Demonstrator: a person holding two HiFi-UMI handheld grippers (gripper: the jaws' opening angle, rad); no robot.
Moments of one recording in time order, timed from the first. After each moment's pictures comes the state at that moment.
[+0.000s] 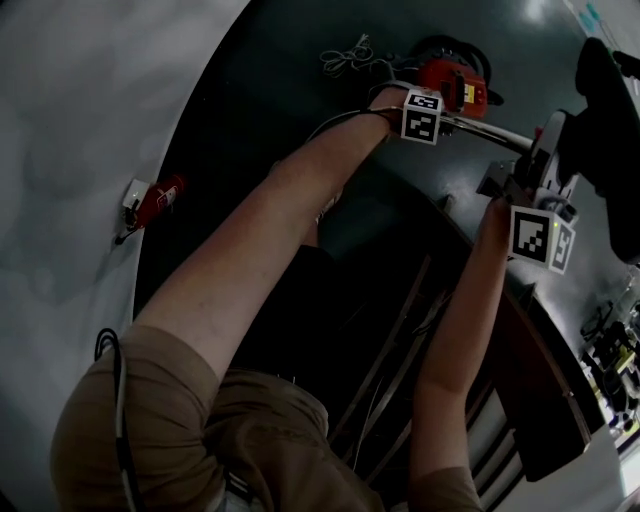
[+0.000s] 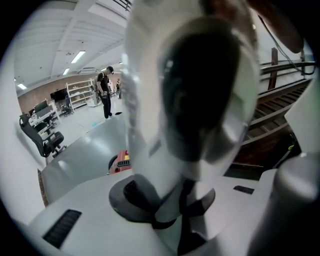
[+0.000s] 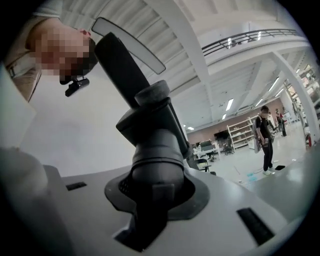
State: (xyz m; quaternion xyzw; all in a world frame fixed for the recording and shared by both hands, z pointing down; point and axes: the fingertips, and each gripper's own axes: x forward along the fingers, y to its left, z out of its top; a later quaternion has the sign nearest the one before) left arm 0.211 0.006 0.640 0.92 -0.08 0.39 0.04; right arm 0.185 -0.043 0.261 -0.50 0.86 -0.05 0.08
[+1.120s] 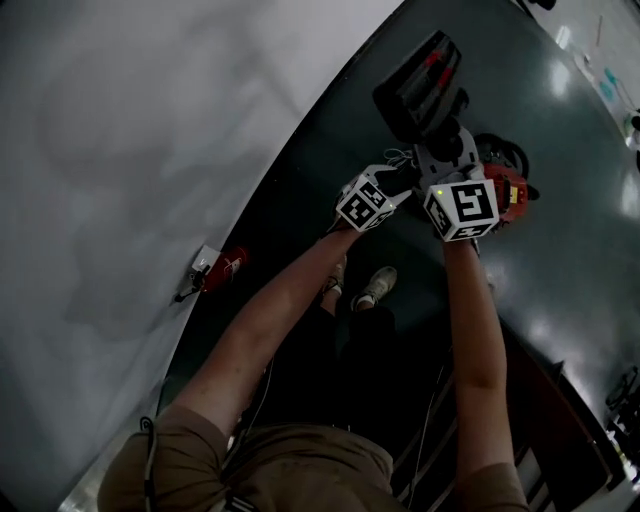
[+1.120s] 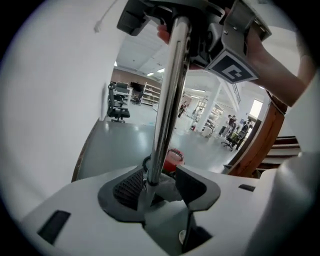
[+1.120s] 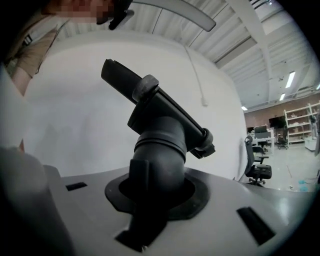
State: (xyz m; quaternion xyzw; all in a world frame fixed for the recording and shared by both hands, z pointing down) left arm -0.101 0.043 0.580 0.85 -0.39 0.22 0.28; right arm -0.172 -0.035 0.346 -0.27 0.96 -0.04 -0.06
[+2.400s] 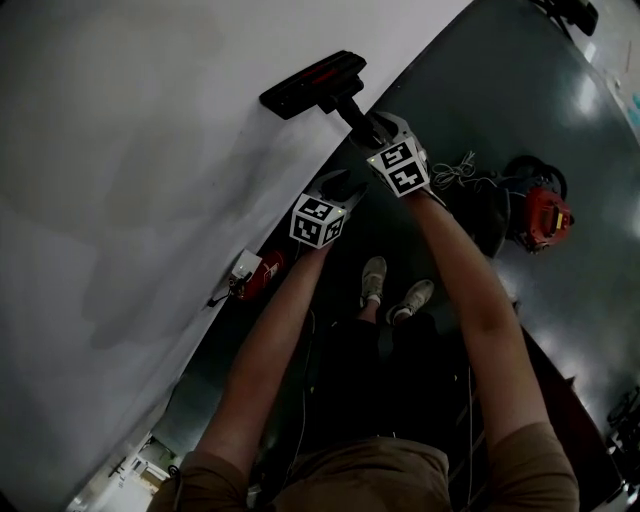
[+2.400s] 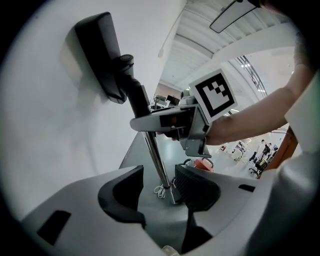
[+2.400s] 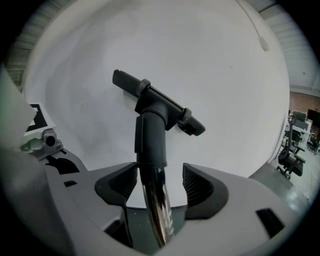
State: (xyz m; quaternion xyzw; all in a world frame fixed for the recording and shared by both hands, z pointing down) left arm -0.403 0.142 0.580 0.75 -0.56 0.13 0.33; right arm -0.460 0.042 0.557 -0.10 0.95 -0.06 -0.28
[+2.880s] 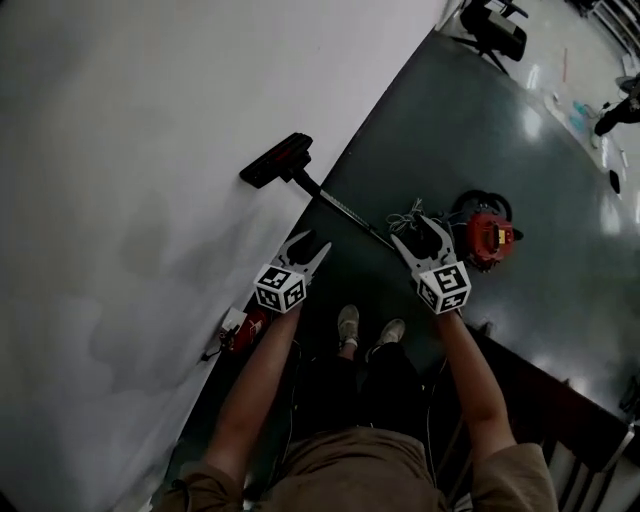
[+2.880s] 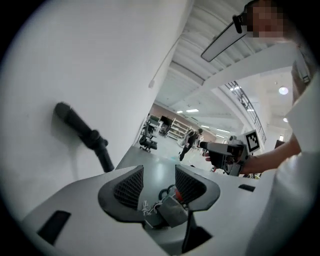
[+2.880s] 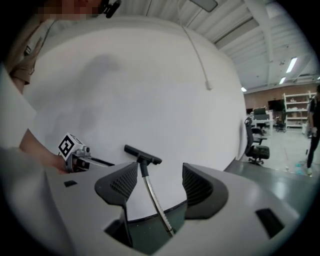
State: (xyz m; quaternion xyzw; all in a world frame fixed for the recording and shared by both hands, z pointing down) left arm -0.358 0.164 0.400 0.78 -0.56 0.01 0.29; right arm -0.198 0.076 0.354 -0.25 0.95 -0.12 -0.14
